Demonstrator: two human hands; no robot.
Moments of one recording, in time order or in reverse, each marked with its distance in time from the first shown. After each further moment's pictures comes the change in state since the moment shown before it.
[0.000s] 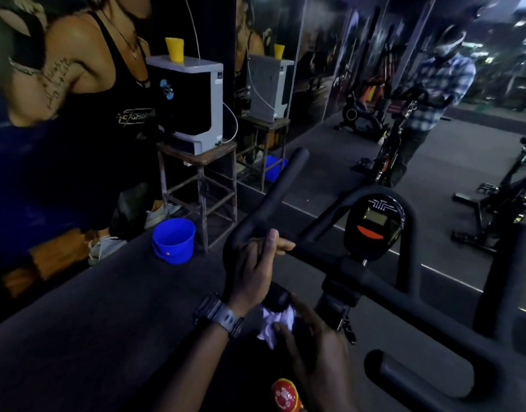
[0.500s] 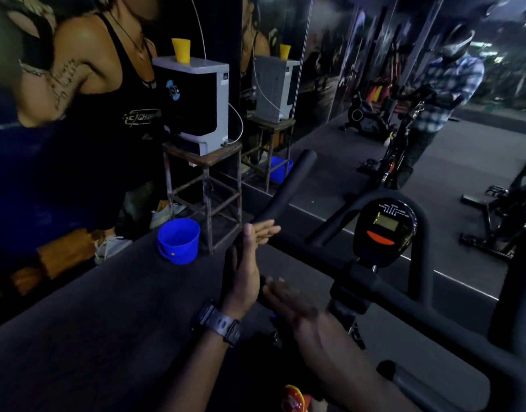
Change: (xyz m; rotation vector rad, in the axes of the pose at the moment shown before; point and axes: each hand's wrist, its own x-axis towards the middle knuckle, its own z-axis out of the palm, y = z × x) left_hand 0.009 -0.006 -0.013 -0.288 0.215 -0.024; right_hand 0.042 -0.014 -0.011 -0.536 -0.320 -0.550
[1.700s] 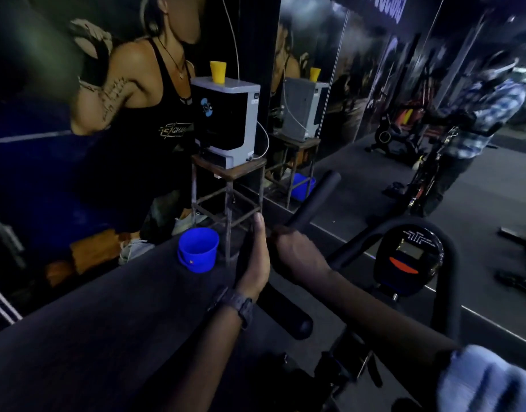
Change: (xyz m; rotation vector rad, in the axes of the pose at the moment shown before) left_hand 0.044 0.002 -0.006 -0.036 0.199 -0.256; right_hand 0.154 0.048 -0.005 -0.190 -0.068 -0.018
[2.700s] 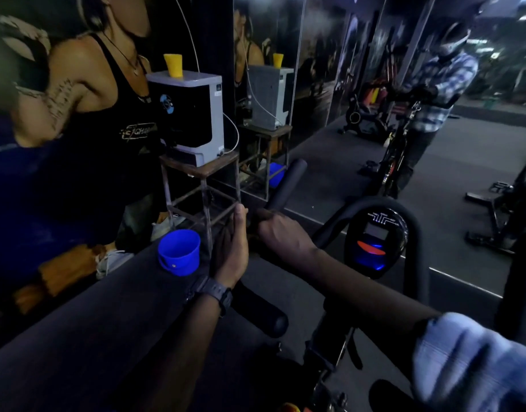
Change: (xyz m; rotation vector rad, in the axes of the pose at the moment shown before) left_hand 0.016 0.000 0.013 0.325 -0.086 0.094; right_hand -0.001 0.023 -0.022 -0.121 0.015 0.025
